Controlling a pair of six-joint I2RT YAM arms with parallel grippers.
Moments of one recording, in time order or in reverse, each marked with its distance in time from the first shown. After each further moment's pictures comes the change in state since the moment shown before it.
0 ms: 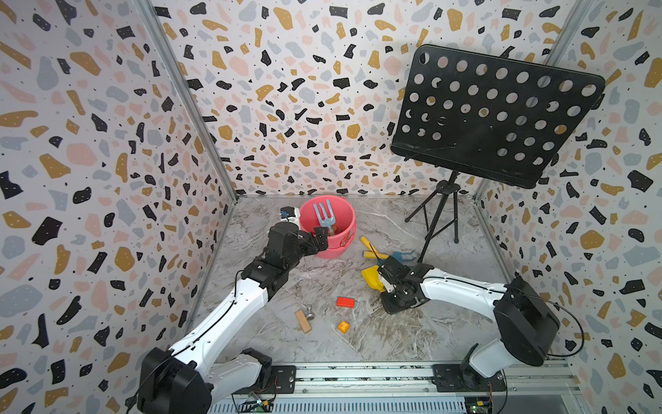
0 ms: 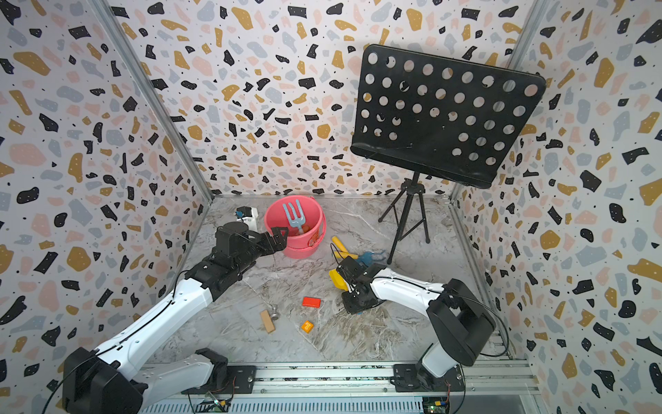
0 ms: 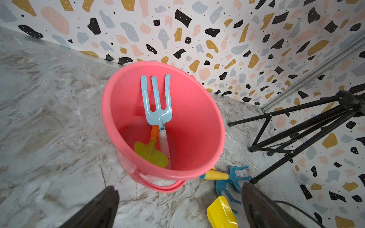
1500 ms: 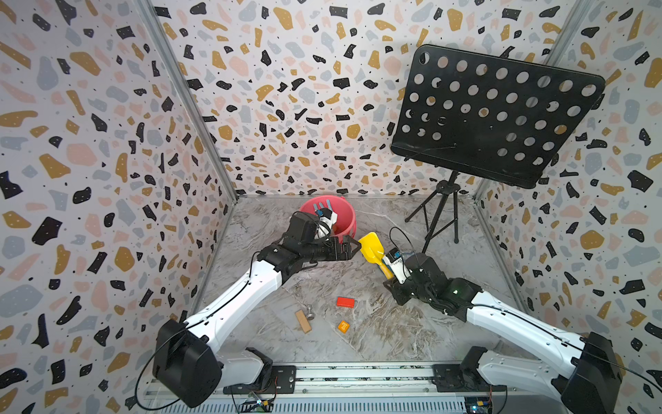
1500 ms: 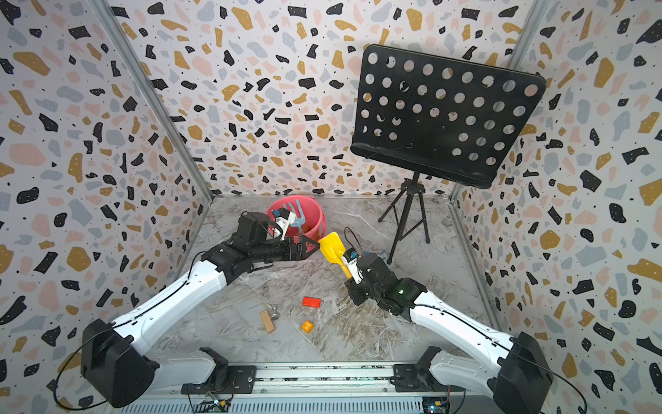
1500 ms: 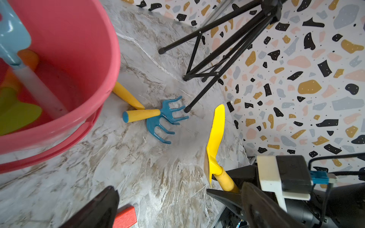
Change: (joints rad) left arm -0.119 0.185 0.208 -0.193 0.489 -0.001; right arm 0.000 -0.432 -0.128 0.294 0.083 -0.286
